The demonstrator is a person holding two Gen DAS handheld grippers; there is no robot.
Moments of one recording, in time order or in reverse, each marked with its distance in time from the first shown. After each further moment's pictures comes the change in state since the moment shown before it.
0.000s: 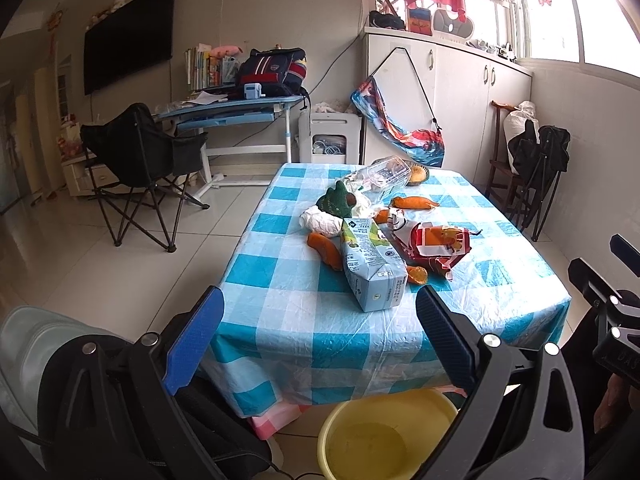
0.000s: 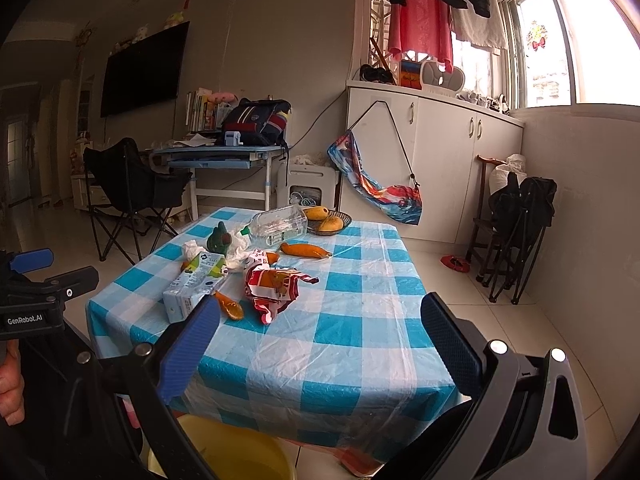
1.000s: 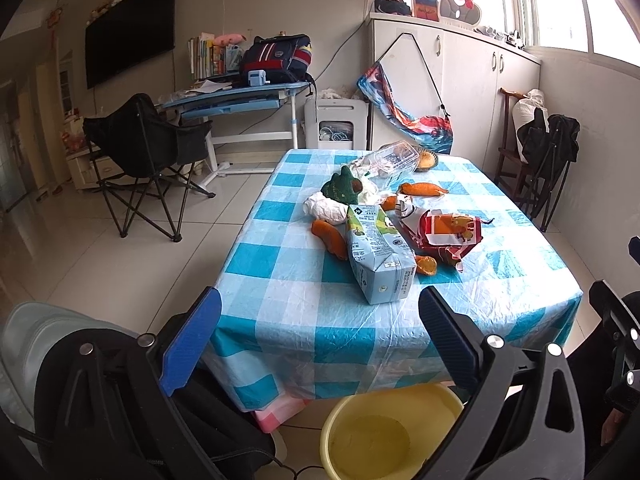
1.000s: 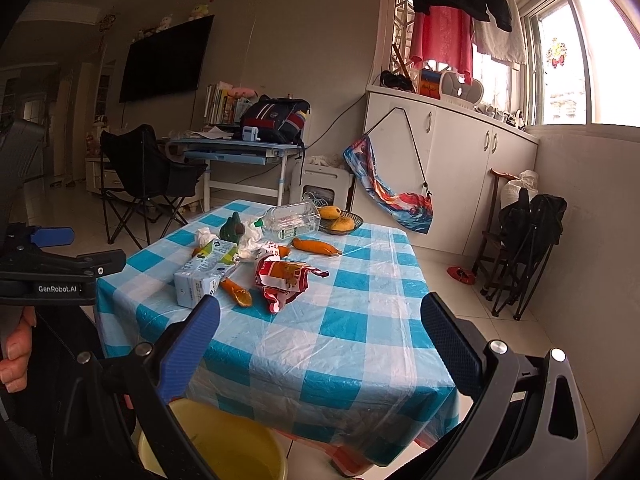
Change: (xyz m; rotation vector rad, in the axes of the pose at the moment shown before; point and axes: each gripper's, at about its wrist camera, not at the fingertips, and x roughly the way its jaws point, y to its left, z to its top) left arm 0.017 -0.007 0.000 0.010 0.053 0.036; right arm -0.010 0.006 -0.008 -0.079 -0.010 0.042
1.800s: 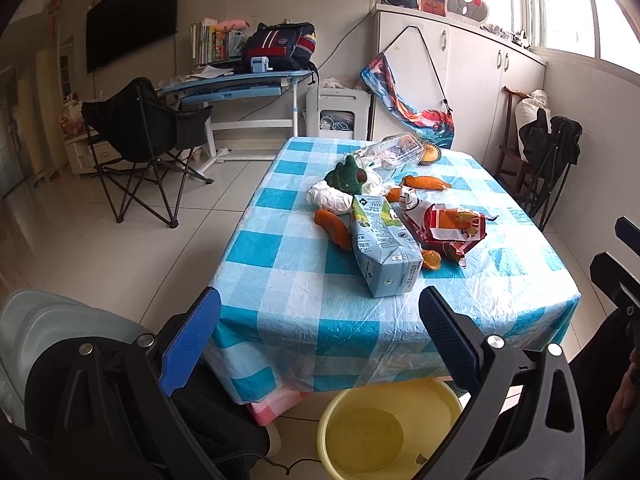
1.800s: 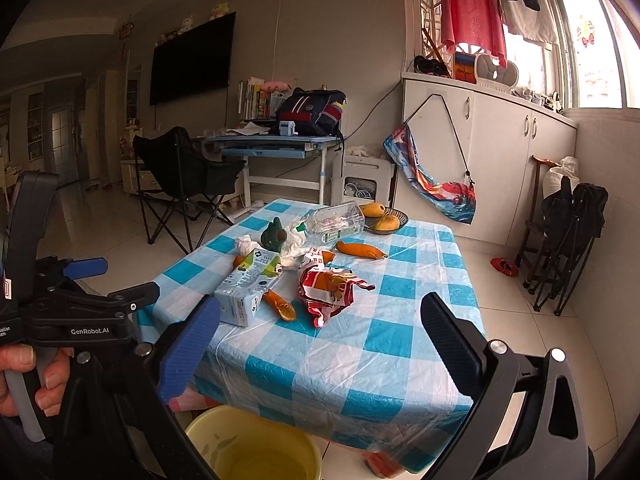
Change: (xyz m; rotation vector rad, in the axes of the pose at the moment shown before) left arm 0.011 0.012 0.000 -0.040 0.051 -0.023; right arm 0.027 0.003 0.027 0.029 0.055 0.177
